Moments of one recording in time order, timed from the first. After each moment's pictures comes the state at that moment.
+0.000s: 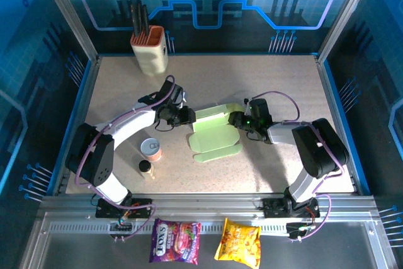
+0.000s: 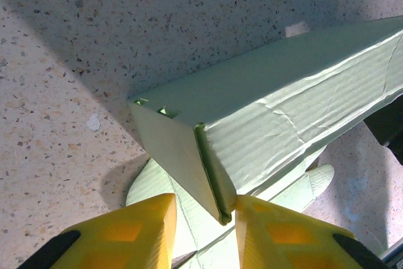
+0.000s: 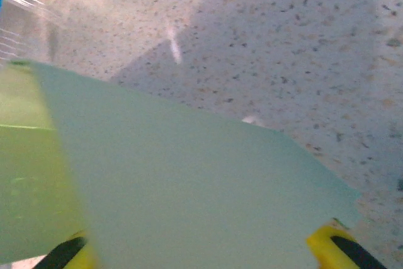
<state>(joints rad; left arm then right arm) -0.44 1.62 1.11 -0.52 0.32 -0.60 0.35 1.68 0.67 0.33 -0.28 0.65</state>
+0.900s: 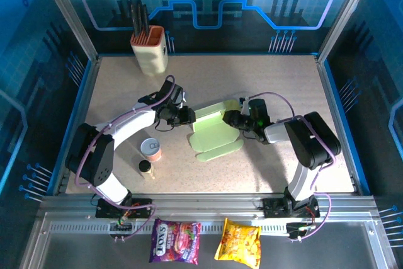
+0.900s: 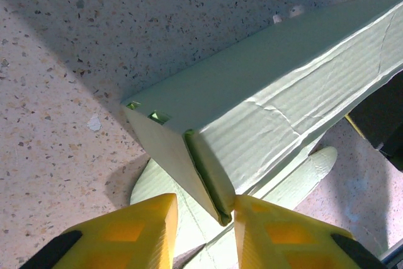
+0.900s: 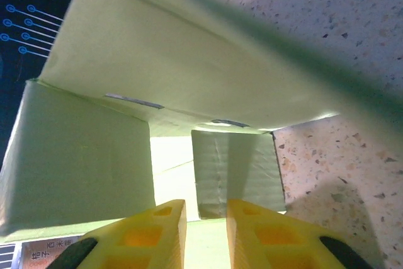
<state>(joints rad) -0.44 1.62 1.11 -0.52 0.32 -0.60 0.35 1.79 0.67 0.55 -0.46 0.75</state>
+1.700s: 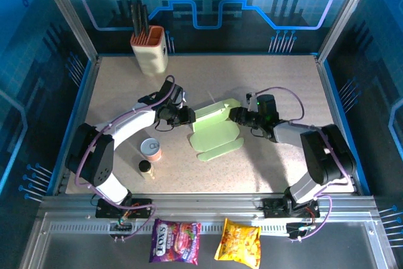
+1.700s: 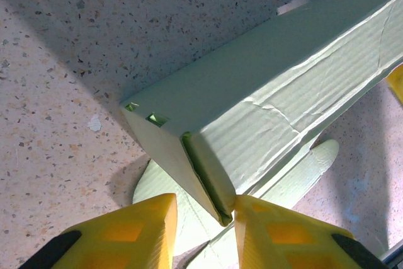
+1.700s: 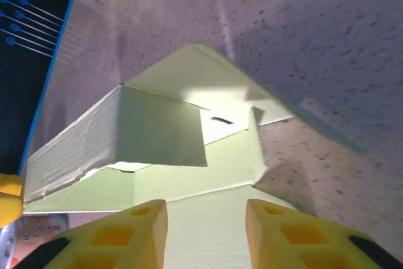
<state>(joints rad) -0.44 1.62 1.11 -0.52 0.32 -0.60 0.27 1.55 0.67 0.26 -0.43 0.55</state>
